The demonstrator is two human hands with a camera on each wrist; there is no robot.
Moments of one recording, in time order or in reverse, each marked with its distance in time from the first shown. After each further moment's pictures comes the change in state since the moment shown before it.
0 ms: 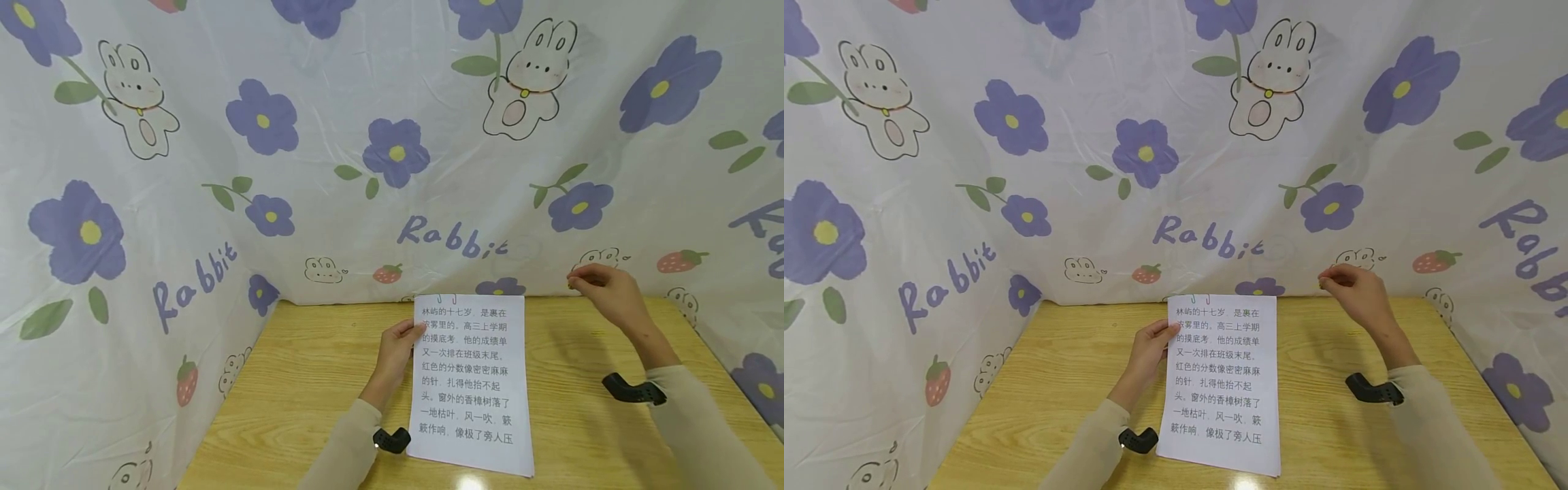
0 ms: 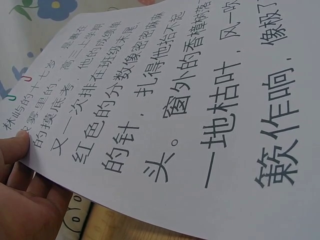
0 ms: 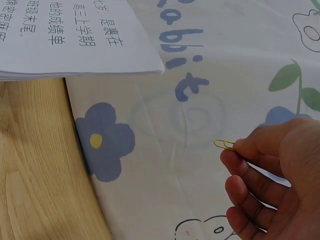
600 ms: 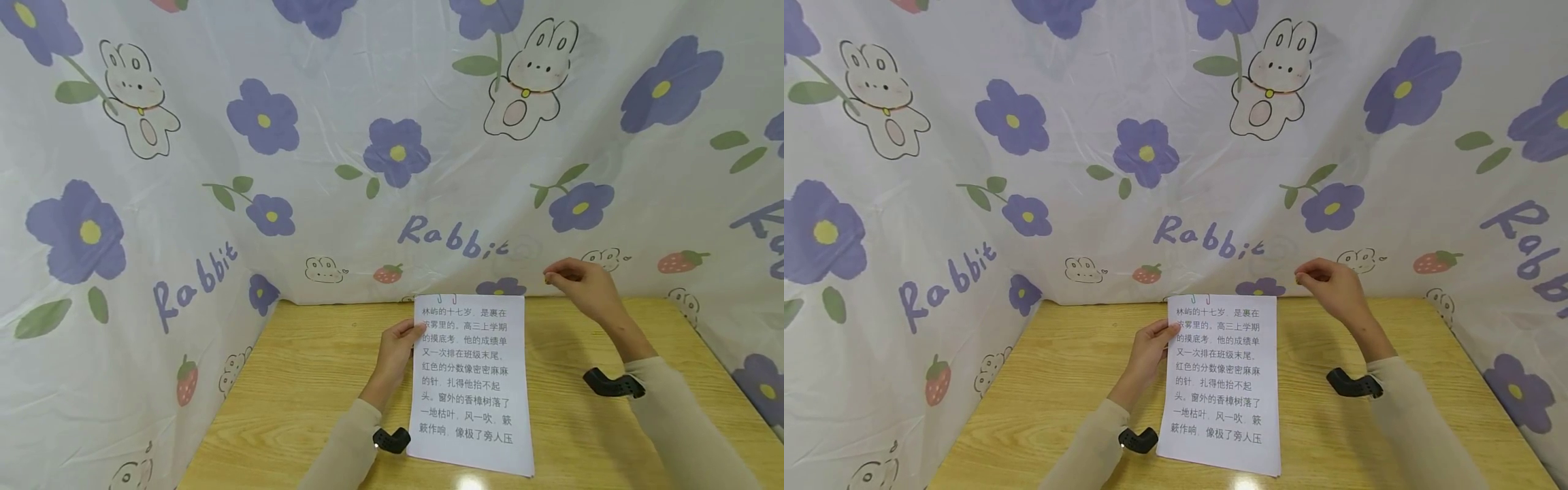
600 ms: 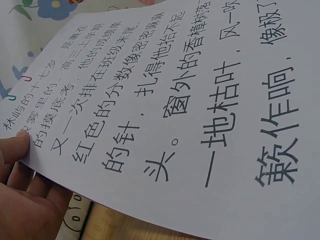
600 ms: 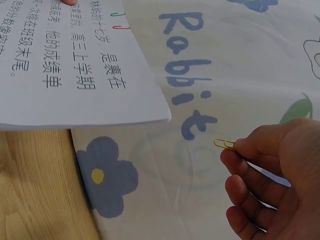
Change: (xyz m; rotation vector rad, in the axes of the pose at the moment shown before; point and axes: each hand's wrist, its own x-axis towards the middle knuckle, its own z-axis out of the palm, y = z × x) left_hand 0.000 0.001 0.000 0.001 0.008 0.004; right_hand 0.013 -0.024 0.022 -0.015 -0.038 -0.044
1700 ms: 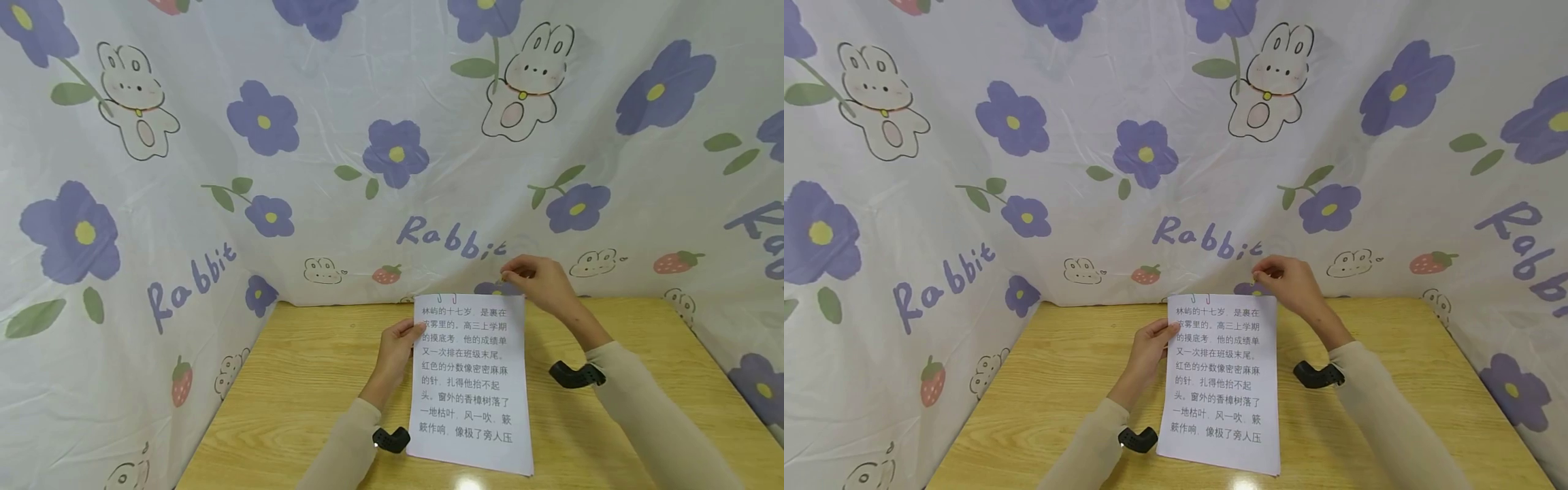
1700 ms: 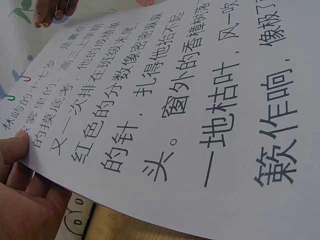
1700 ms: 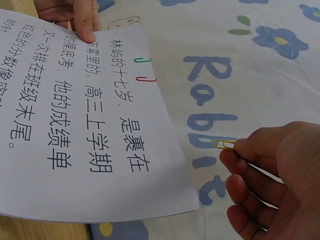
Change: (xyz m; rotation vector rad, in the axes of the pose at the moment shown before) left_hand 0.001 0.003 0.002 -0.008 -0.009 0.001; right_hand 0.023 -0.045 0.041 0.007 -0.061 -0.077
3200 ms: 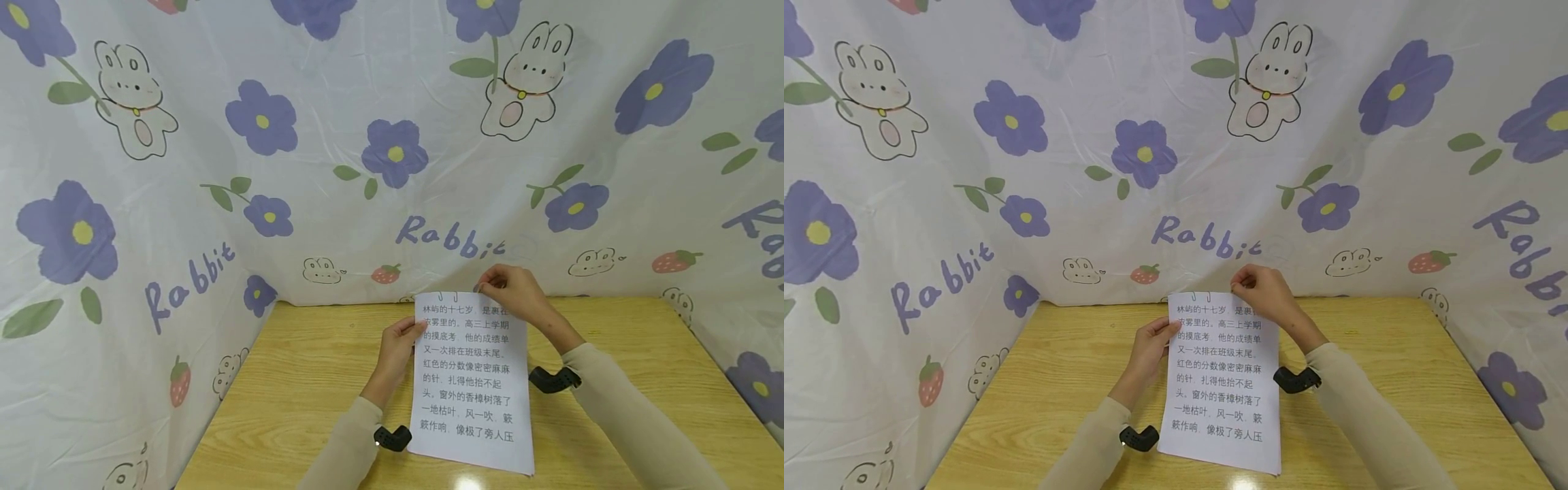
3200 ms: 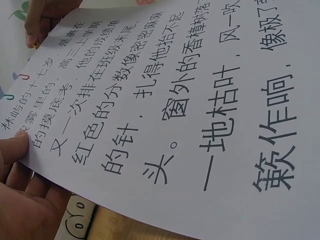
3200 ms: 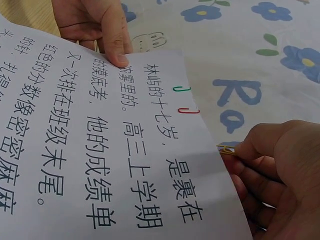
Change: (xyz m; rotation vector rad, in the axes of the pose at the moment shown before) left_hand 0.001 -0.001 0.004 -0.027 -0.006 0.022; right_hand 0.004 -0.013 0.038 0.016 -0.080 0.034
